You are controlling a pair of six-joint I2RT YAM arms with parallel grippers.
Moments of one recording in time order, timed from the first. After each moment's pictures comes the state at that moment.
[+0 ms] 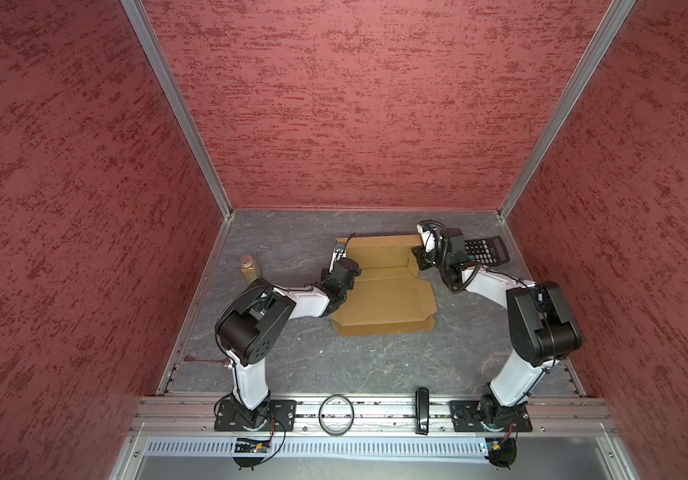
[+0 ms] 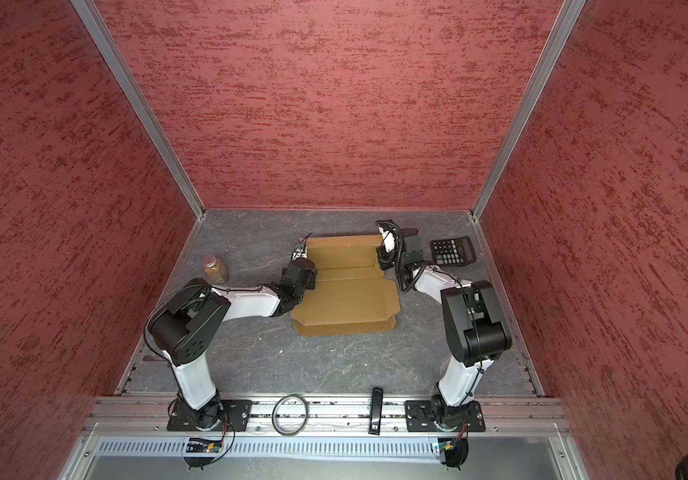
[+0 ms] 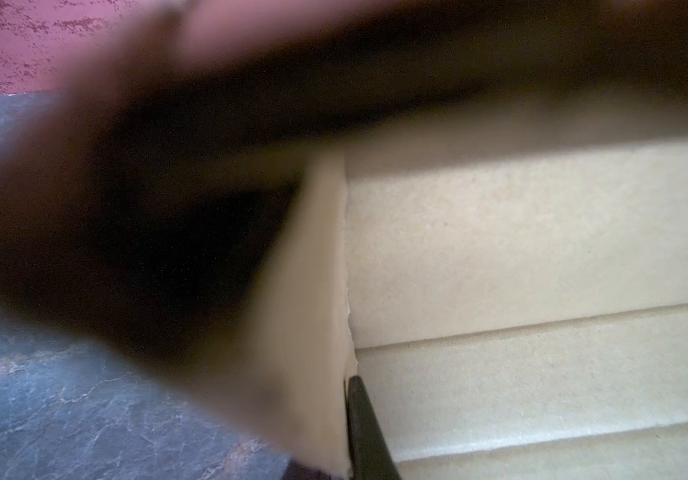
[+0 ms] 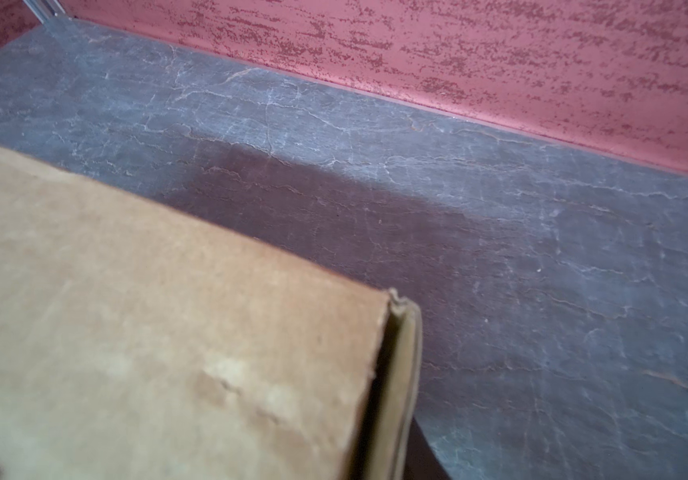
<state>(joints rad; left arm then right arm) -0.64 1.84 0.91 0.29 -0.54 -0.30 0.23 1.75 1.02 0.16 -0.21 -0.04</state>
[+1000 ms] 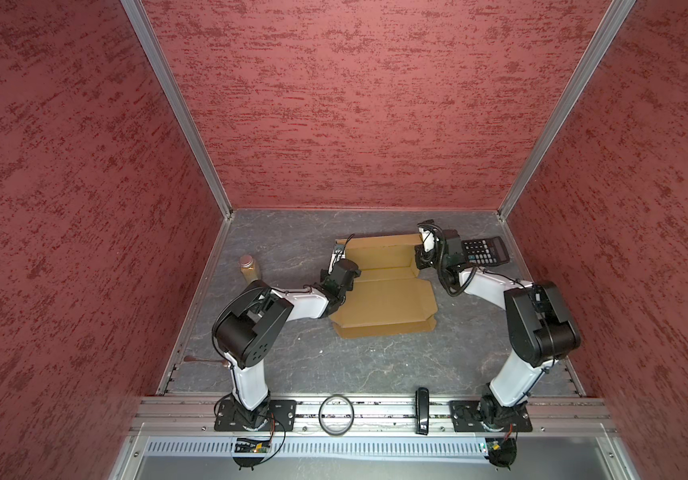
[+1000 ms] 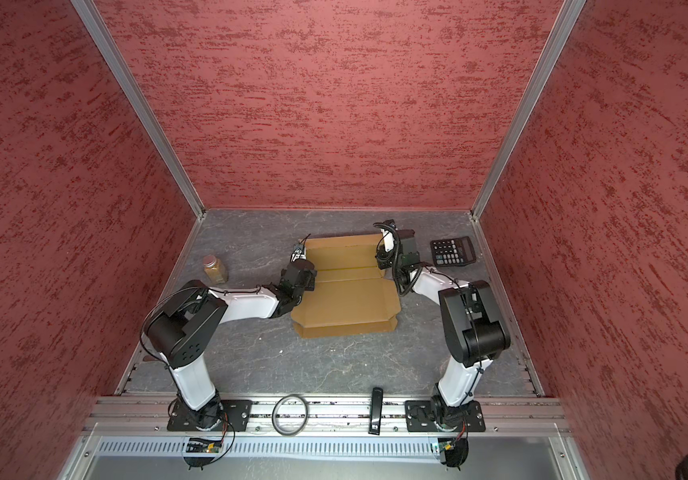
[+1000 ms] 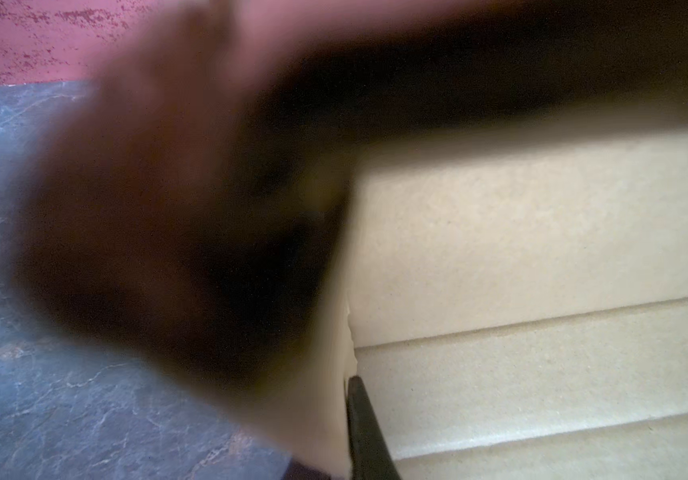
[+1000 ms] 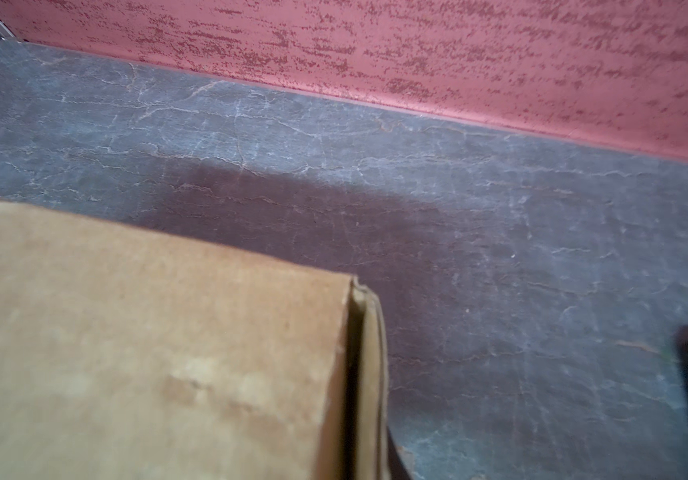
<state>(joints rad) -0.65 1.82 0.90 0.26 -0.54 -0.32 0.26 1.75 1.00 0.19 -0.11 0.03</state>
